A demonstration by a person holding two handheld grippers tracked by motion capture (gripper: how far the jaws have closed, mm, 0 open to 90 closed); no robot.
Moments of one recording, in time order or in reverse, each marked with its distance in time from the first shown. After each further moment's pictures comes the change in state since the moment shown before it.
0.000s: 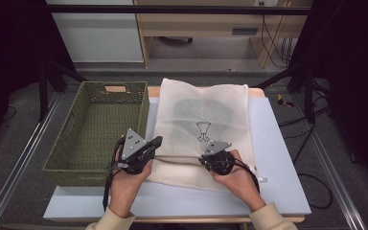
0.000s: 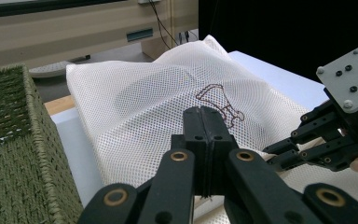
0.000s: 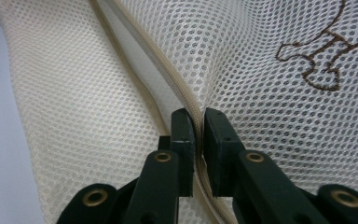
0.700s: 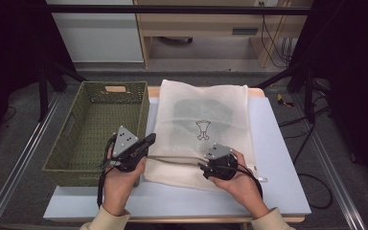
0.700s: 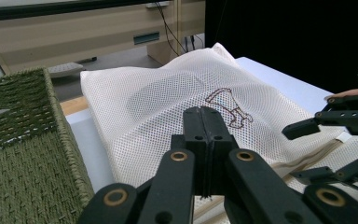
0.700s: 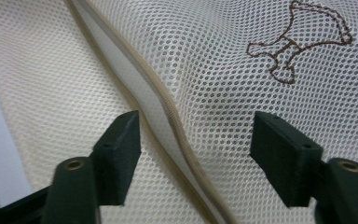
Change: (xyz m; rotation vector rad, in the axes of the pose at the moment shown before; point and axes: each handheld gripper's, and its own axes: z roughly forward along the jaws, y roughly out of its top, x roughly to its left) left arm 0.013 0.004 -0.010 -0.016 0.016 -0.023; right arm 0.013 0.000 -0.018 -0.031 -0.139 -0.010
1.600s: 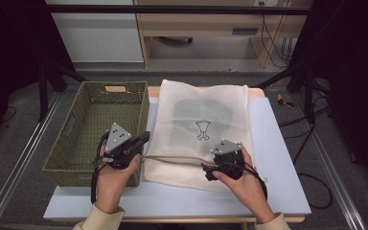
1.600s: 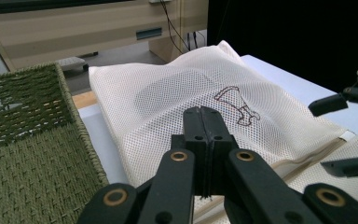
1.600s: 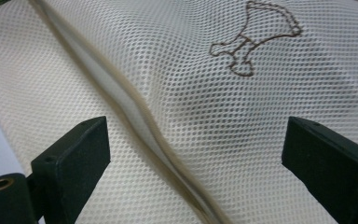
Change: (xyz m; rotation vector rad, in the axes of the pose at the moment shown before) left arm 0.015 0.004 -0.007 0.023 0.002 -0.020; right arm -0.011 0.005 -0.019 0.009 -0.039 0.102
